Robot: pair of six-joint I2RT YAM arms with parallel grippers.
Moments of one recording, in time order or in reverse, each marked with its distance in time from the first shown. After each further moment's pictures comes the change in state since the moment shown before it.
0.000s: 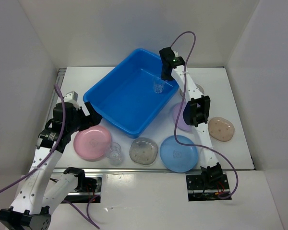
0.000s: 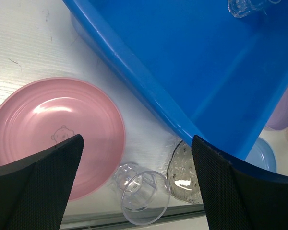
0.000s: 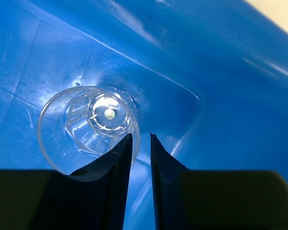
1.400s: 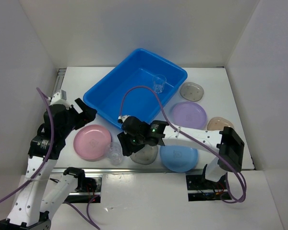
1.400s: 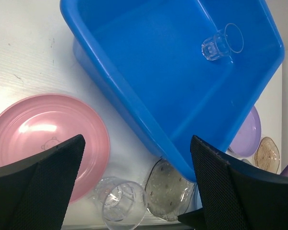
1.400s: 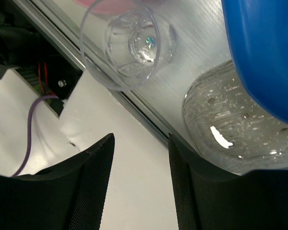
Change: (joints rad) left arm -0.001 -0.071 0.066 -0.001 -0.080 -0.113; right arm 0.849 -0.976 -1.391 0.432 -0.349 0.166
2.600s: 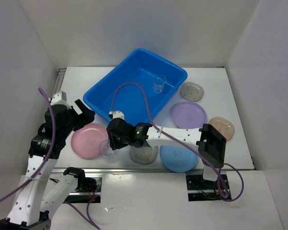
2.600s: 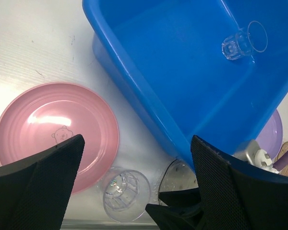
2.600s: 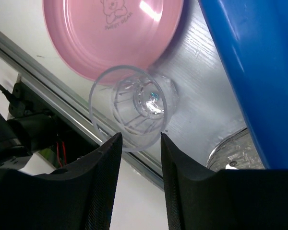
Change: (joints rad) left arm 0.000 -0.003 0.000 -0.046 -0.058 0.031; right arm 0.050 0.197 0.132 0.173 0.233 0.151
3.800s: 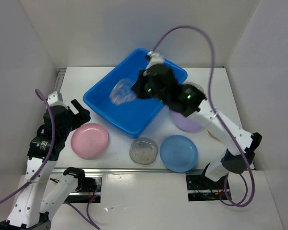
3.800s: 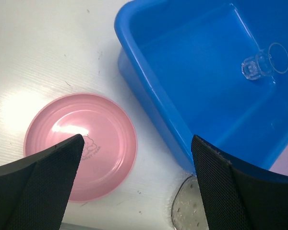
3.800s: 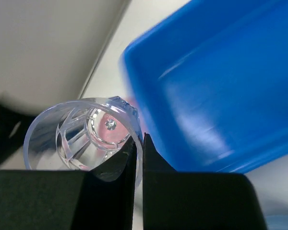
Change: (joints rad) left arm 0.000 -0.016 0.001 -0.004 -0.121 0.023; right arm -0.267 -0.240 0.465 -0.281 0.093 -0.159
